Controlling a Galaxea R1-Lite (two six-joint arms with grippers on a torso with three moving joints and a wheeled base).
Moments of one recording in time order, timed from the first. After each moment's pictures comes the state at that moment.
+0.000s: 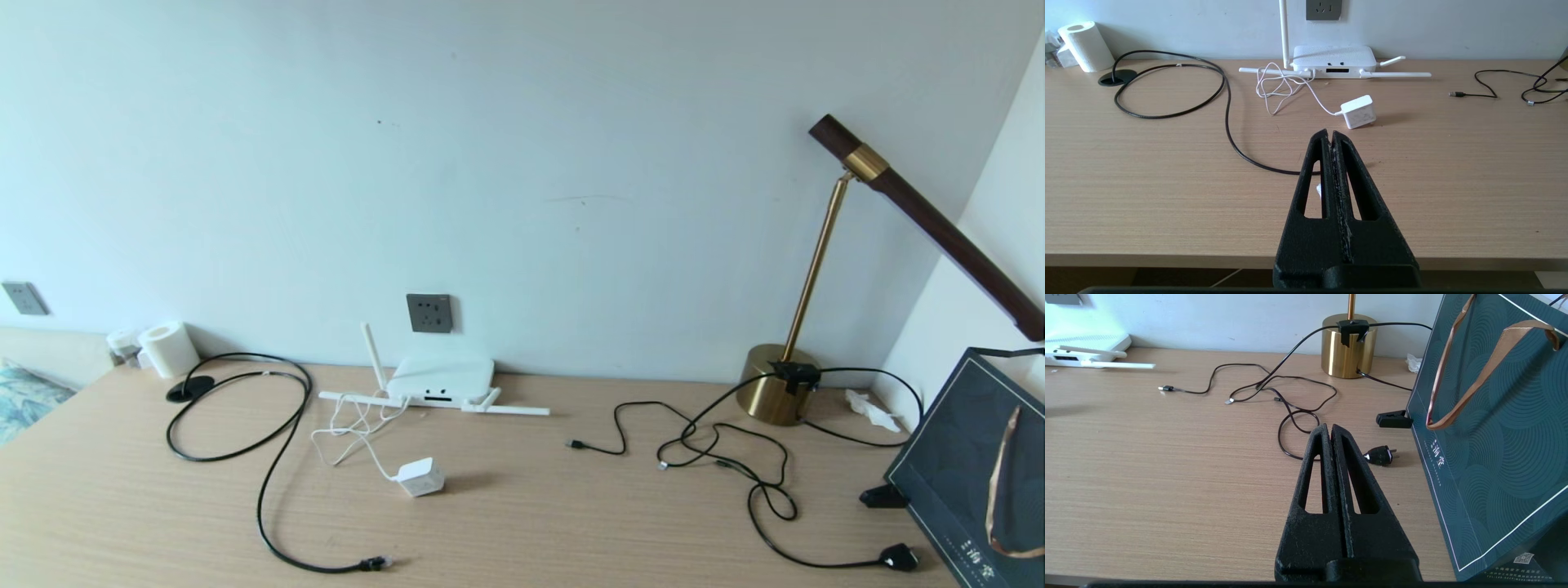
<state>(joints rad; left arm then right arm) 0.00 0.00 -0.03 0.08 0.01 0.00 0.00 0.00 -0.05 0.13 -0.01 0.01</state>
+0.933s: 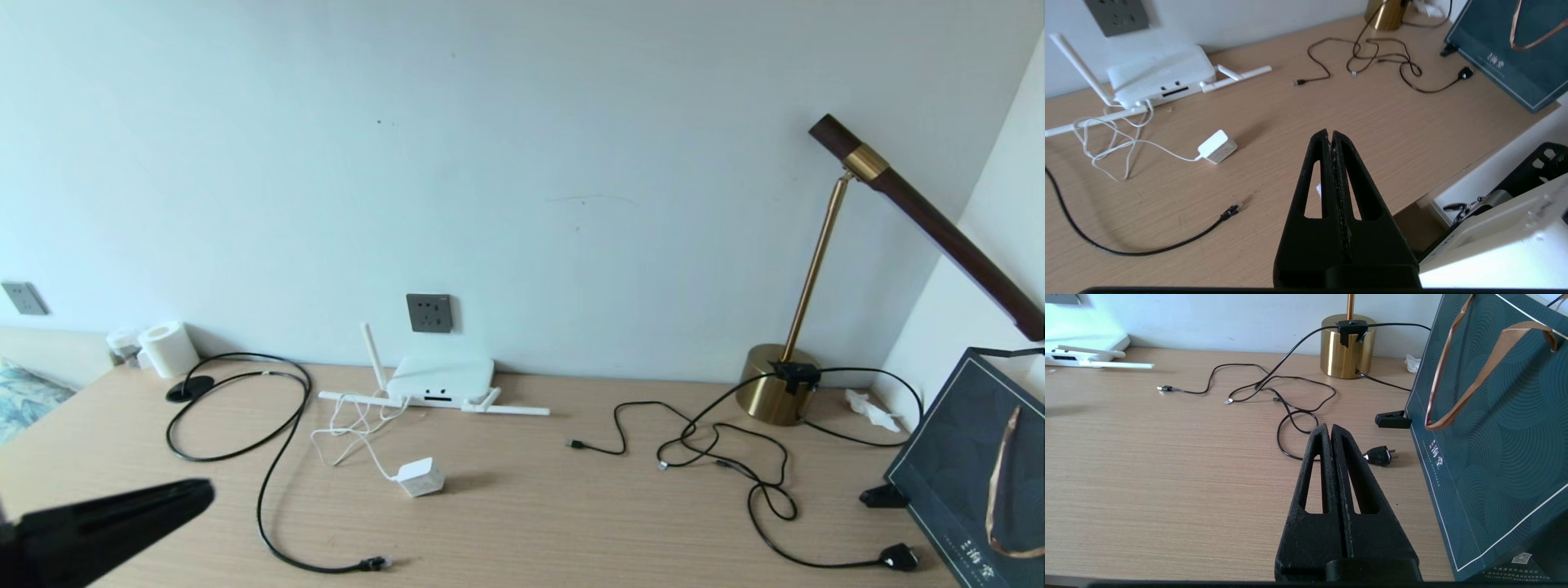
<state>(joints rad) -0.26 0.84 -0.62 0.07 -0.31 0.02 0.00 0.00 -0.05 0.13 -0.02 0.00</state>
